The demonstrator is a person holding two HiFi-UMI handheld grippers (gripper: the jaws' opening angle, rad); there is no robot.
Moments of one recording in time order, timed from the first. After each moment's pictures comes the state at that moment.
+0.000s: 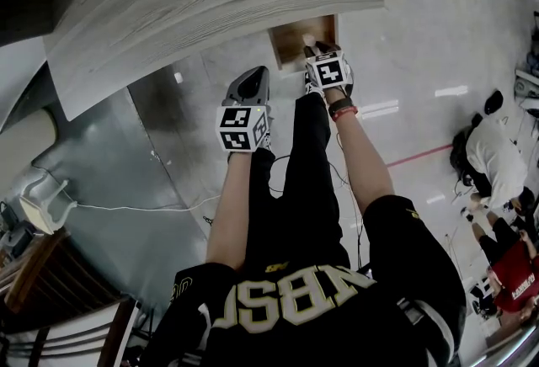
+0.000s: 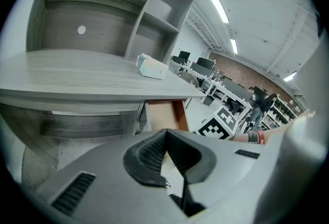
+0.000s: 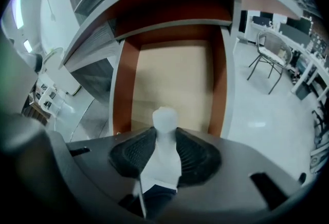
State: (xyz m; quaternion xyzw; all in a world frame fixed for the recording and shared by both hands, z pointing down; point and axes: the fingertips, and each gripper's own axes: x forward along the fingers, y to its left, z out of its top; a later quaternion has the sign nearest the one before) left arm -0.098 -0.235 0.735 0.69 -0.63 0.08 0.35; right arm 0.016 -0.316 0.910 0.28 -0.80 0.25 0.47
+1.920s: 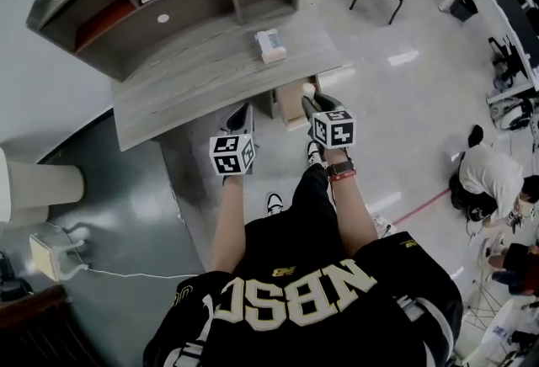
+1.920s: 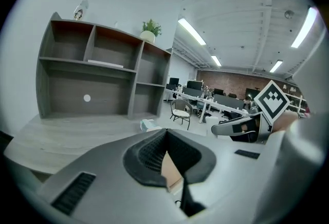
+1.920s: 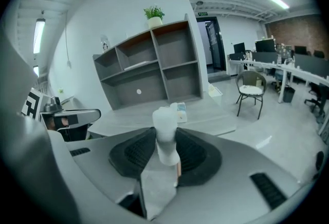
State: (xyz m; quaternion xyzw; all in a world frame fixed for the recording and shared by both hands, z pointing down) left arm -0.161 -0.180 0.519 0.73 -0.66 0.04 0.19; right arm -0.001 -0.248 0.569 0.37 -0.87 0.22 0.22
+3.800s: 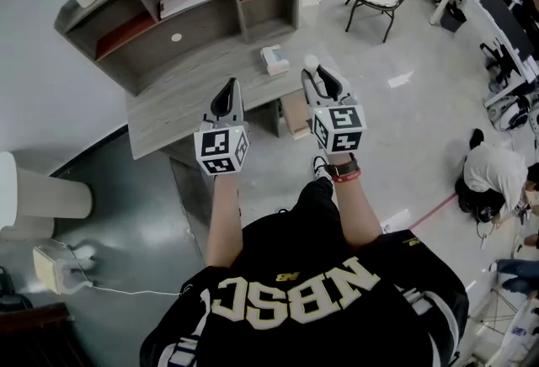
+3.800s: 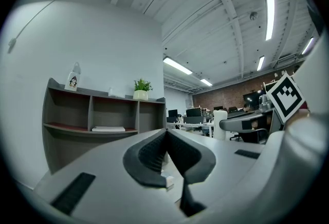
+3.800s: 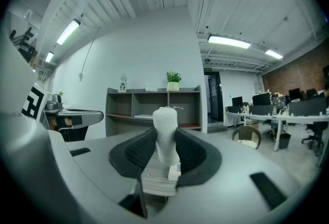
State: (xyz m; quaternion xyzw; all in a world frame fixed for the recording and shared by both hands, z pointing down) left arm -0.181 -0.140 0.322 0.74 -0.67 -0.04 -0.04; right arm -0.018 -0.205 0.348 0.43 -0.90 0.00 0.04
